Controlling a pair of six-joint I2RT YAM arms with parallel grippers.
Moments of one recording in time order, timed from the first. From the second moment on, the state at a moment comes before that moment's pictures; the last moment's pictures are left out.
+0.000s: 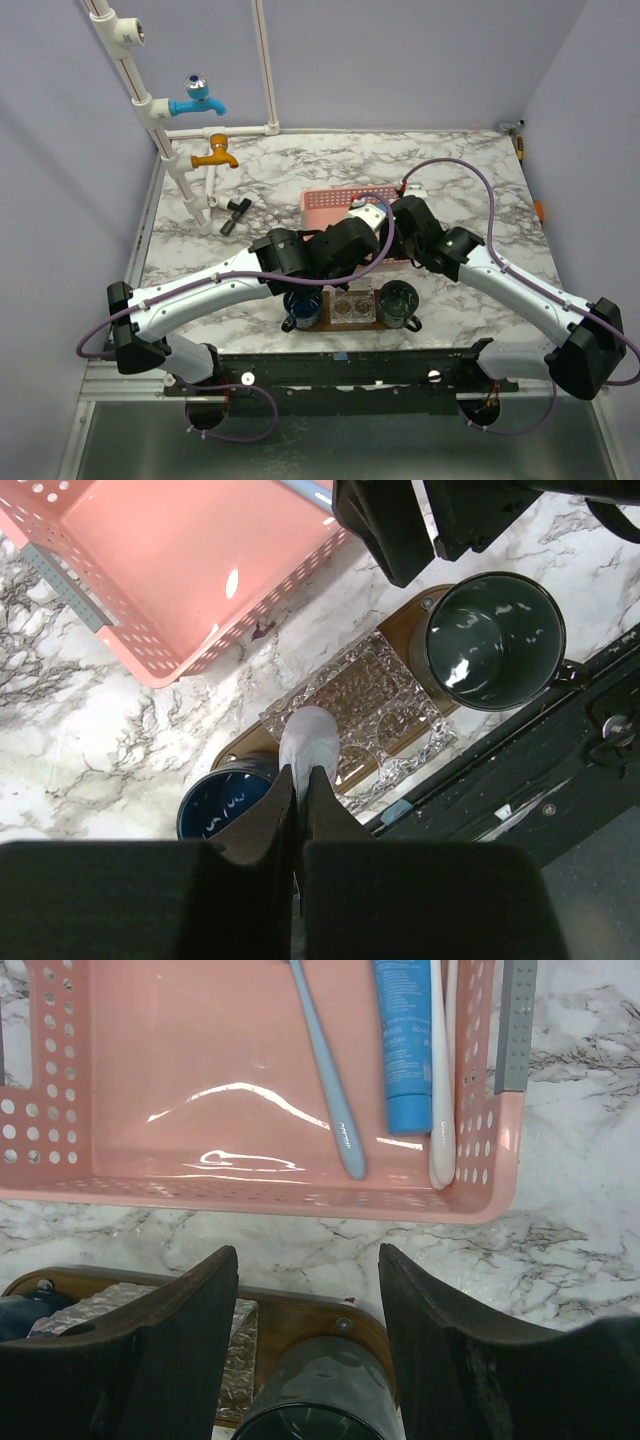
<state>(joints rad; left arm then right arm) -1.21 1.43 1.53 -0.98 -0.39 -0.41 0.71 1.25 1.00 -0.57 0.35 0.49</state>
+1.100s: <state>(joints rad) -1.20 1.41 1.45 -0.92 -0.37 -0.41 0.71 1.26 0.98 -0.55 0.33 0.49</state>
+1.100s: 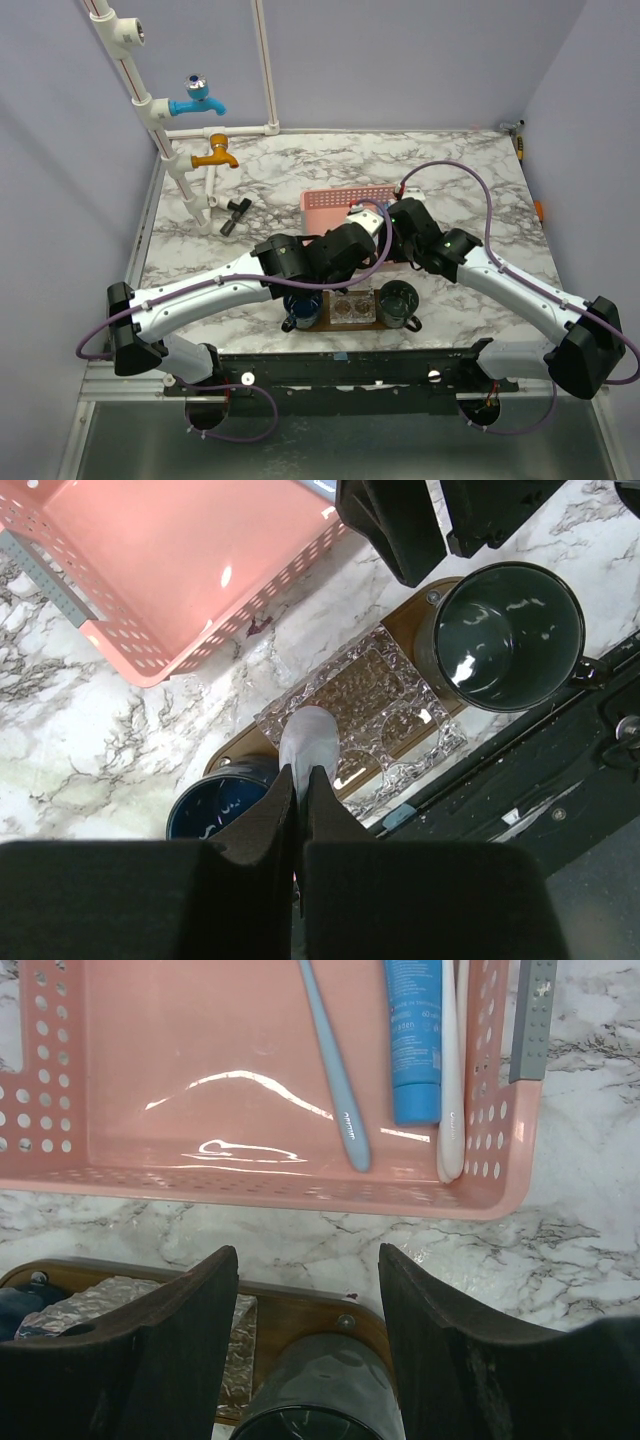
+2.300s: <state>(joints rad) -1.19 1.35 1.38 -0.84 -0.36 -0.42 0.71 1.27 0.96 -0.54 0.32 0.49</state>
